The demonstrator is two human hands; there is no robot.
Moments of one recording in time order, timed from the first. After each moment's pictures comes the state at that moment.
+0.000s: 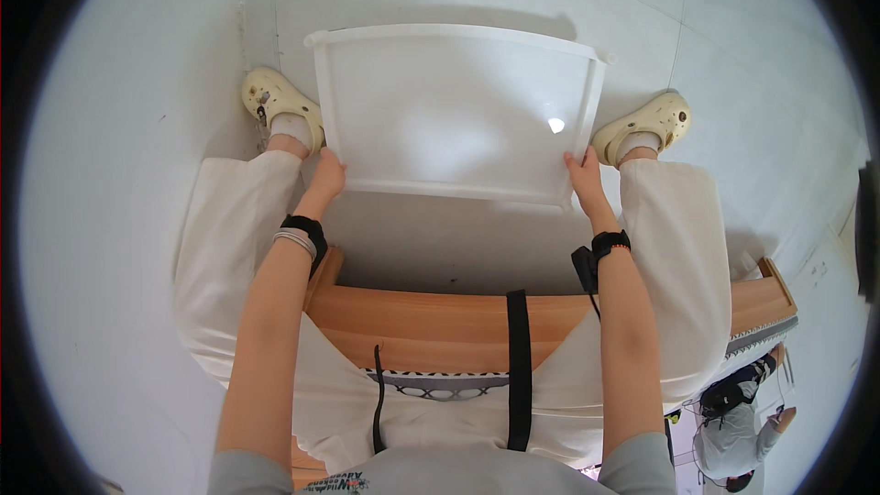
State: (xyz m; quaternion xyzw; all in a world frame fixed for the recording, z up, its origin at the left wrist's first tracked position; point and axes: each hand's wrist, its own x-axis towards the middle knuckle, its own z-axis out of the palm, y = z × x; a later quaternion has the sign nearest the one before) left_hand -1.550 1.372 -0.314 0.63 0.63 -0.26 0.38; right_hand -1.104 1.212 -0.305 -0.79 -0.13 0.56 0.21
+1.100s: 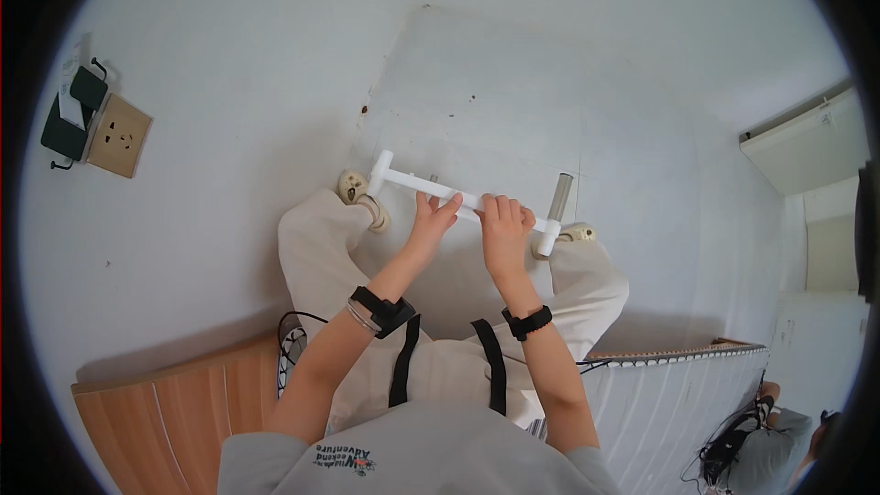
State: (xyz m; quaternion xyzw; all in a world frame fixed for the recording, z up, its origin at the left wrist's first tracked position) left_hand -1.403 1.293 0.089 0.35 0.45 0.38 0.73; right_hand -1.281 1.242 0.103 -0.71 -0.65 -0.09 0.26
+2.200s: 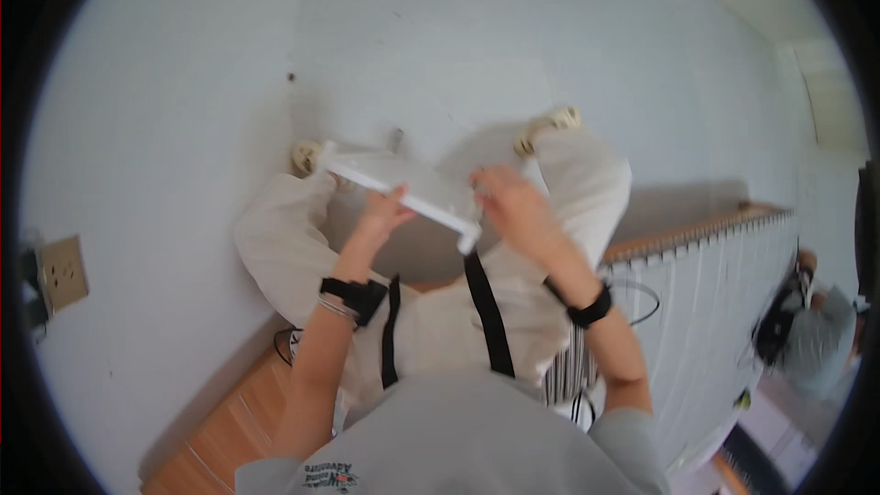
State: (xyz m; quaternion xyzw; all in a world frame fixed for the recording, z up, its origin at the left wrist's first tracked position) left_hand -1.418 1.269 0.018 0.34 0.54 0.14 0.76; right_hand -1.218 1.156 0.124 -0.70 -0.59 0.25 0.31
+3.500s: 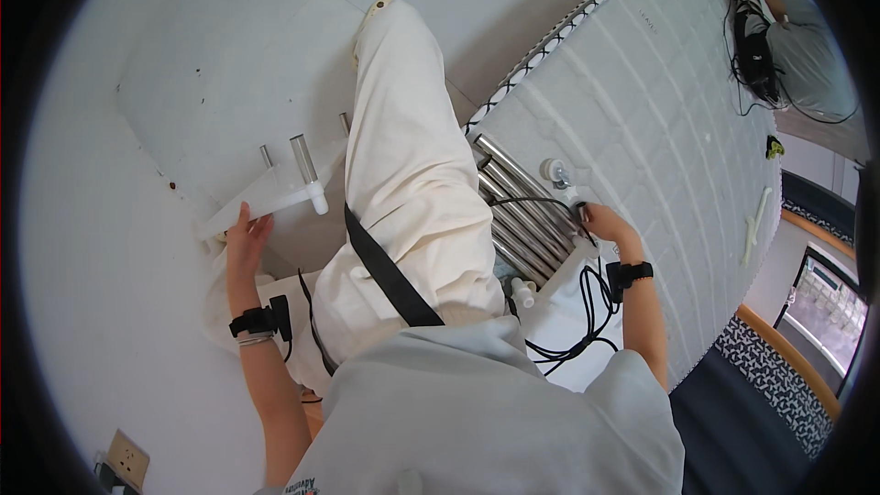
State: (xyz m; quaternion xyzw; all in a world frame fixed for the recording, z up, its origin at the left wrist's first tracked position) left_hand -1.431 1.289 0.013 0.41 0.55 0.01 0.73; right_hand -1.208 0.671 0.029 -0.87 -0.09 0.49 0.06
